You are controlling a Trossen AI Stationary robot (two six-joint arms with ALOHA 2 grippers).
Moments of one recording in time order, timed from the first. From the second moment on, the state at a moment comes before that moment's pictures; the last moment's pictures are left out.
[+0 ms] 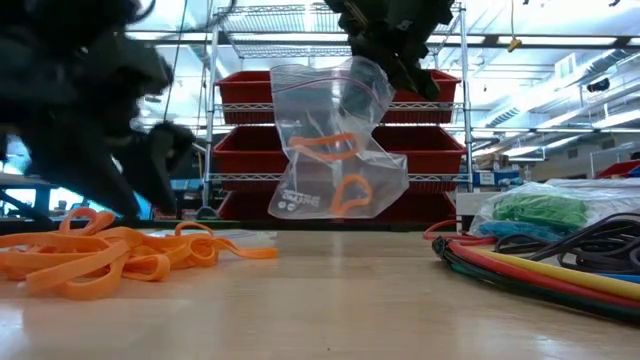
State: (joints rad) left arm -0.39 1.35 0.43 0.15 -0.15 -0.02; right arm 0.17 1.70 1.34 -0.57 0.32 0.79
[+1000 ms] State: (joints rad) left arm -0.35 1.32 0.61 -0.22 -0.28 0.09; right arm 0.16 1.70 1.34 -0.58 0.32 0.78
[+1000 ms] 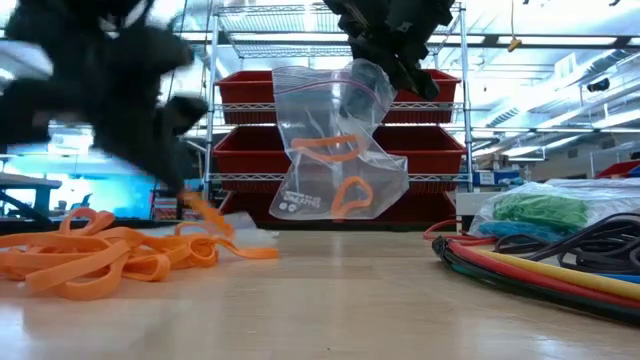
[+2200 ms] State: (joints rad) left arm -0.28 1.41 0.96 -0.15 -0.30 0.33; right arm 0.16 1.70 1.34 -0.56 0.33 0.77
